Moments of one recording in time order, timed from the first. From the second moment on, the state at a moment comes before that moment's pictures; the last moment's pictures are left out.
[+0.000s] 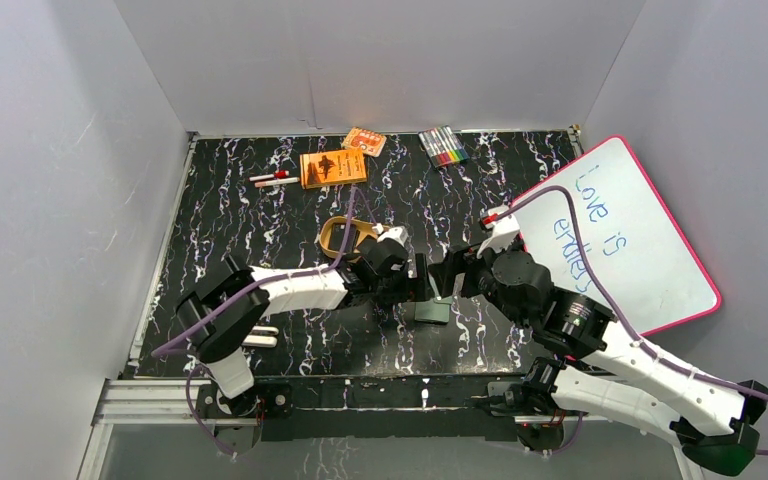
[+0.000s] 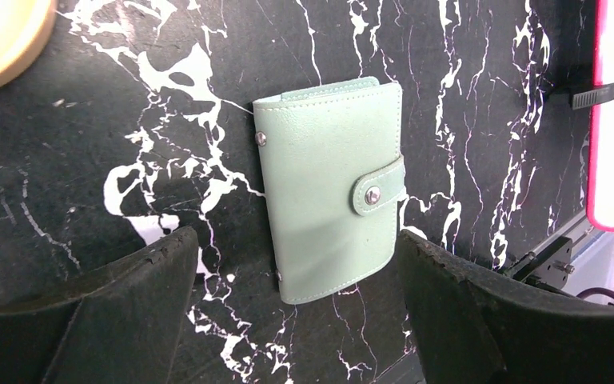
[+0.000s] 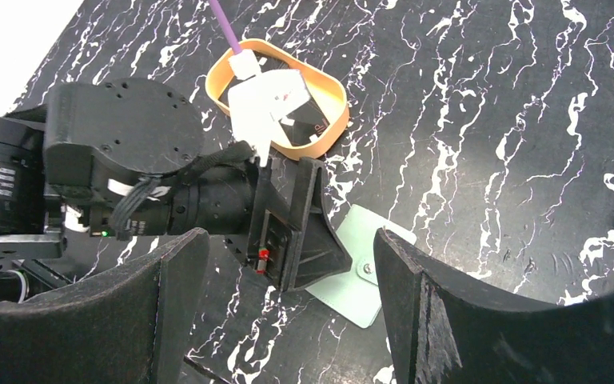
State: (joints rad) left arm -0.97 1.72 0.93 0.01 -0.03 -0.86; right arm 1.04 0.70 0.80 -0.45 0.43 0.44
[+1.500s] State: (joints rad) left arm -0.96 1.15 1.48 -0.98 -0.88 -0.72; right arm 0.76 1.33 1.51 -0.42 0.45 0.27
